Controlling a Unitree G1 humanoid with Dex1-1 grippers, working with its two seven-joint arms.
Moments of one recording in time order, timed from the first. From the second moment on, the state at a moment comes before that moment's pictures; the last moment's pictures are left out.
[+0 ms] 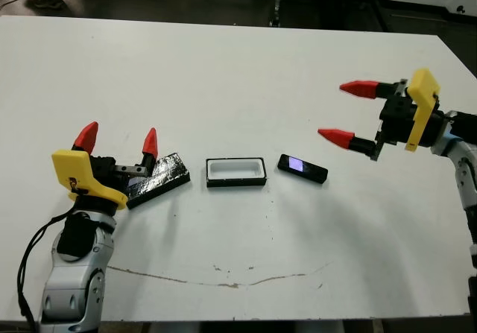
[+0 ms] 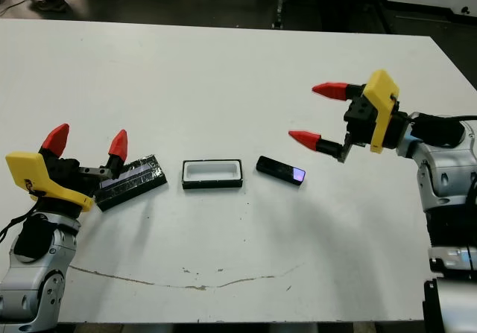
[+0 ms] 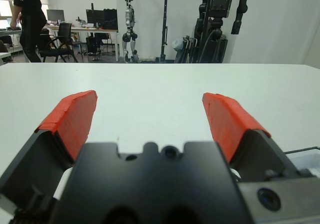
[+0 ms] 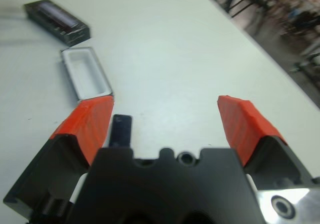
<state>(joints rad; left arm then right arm) 0.04 0.19 0.14 -0.32 -0.21 0.10 -0.13 -0.67 -0.69 0.06 0.47 0.24 0.06 1.24</state>
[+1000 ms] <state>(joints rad) 0.04 0.19 0.14 -0.32 -0.21 0.12 -0.13 -0.69 -0.66 0.19 0.46 0.15 0.19 1.32</state>
